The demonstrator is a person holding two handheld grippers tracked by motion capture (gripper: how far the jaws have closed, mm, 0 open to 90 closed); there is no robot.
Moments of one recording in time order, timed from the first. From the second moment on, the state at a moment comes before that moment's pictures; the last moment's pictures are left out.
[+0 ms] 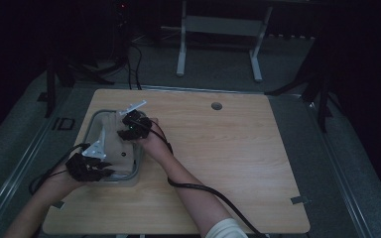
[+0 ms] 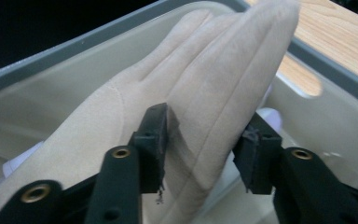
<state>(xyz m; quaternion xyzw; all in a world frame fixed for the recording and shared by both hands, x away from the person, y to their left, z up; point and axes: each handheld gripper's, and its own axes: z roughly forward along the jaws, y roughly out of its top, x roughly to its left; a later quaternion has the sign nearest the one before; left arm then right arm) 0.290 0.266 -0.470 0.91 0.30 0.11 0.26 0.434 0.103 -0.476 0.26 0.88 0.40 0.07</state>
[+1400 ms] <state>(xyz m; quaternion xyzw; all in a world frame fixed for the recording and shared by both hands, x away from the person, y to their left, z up) 0.293 0.181 -0.453 0.84 0.32 0.11 0.42 0.416 -0.015 -0.467 0.24 0.88 0.40 0.09</state>
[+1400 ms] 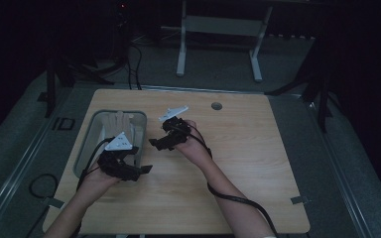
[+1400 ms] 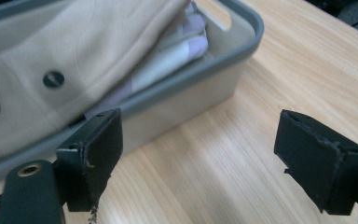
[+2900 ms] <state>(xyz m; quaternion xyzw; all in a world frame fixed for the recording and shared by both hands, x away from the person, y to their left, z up) 0.283 0.075 -0.532 0.86 0.21 0.04 0.46 0.365 -0.167 -0.539 0.27 0.86 0.42 0.09</state>
